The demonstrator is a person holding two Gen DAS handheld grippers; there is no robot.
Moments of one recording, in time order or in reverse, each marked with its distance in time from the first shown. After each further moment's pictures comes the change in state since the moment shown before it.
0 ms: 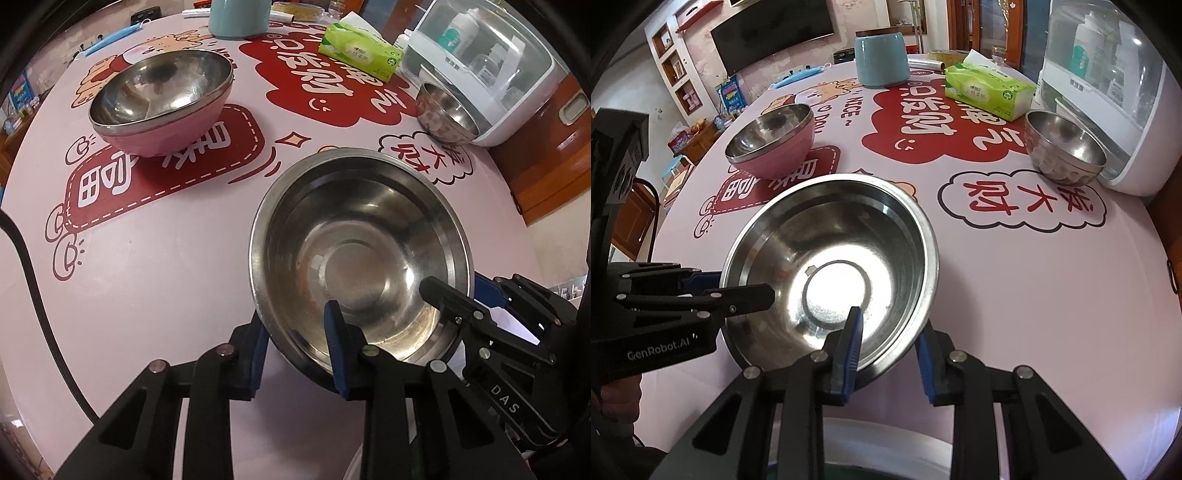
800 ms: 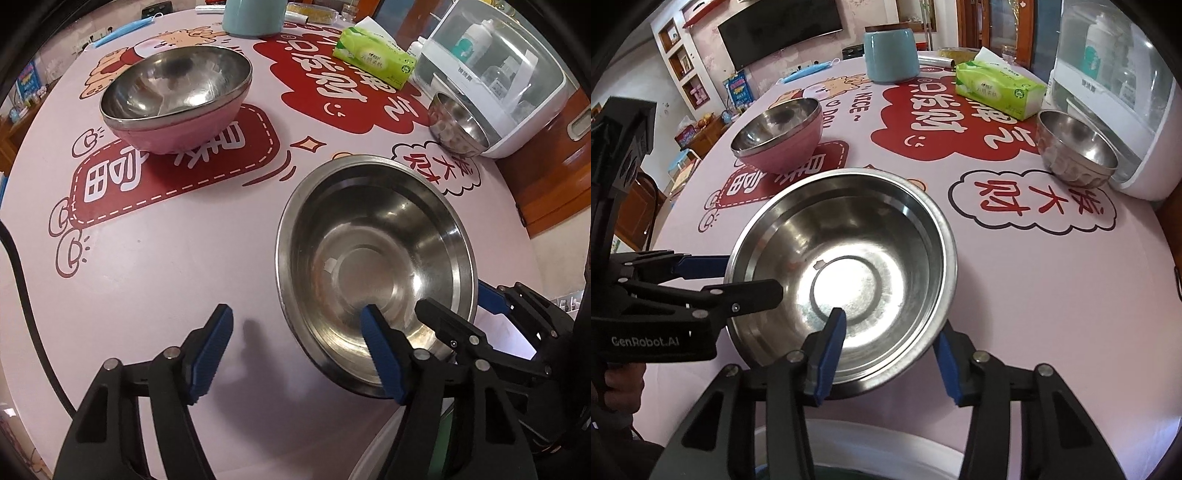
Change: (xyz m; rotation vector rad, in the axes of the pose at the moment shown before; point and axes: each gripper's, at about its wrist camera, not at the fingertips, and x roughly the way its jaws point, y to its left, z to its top) left arm 0.000 0.011 0.004 -0.042 -0.004 -0.002; right arm 0.006 0.004 0.001 -0.036 0.014 0.017
